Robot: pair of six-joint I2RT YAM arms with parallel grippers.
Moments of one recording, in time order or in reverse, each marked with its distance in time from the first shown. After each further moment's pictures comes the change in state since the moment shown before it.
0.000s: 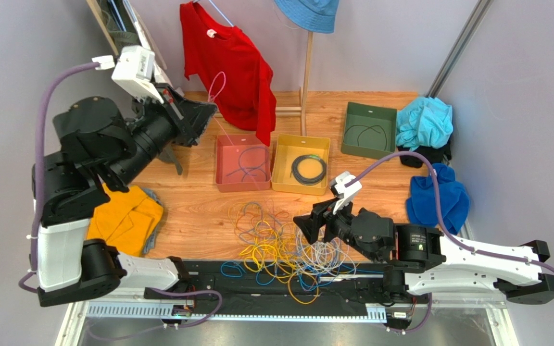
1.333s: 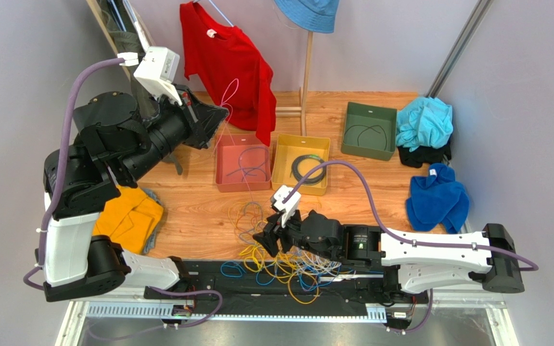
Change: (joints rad) left arm 0.000 0.058 0.062 -0.042 0.065 0.084; right arm 0.000 0.337 -0.035 0.398 -0.254 -0.174
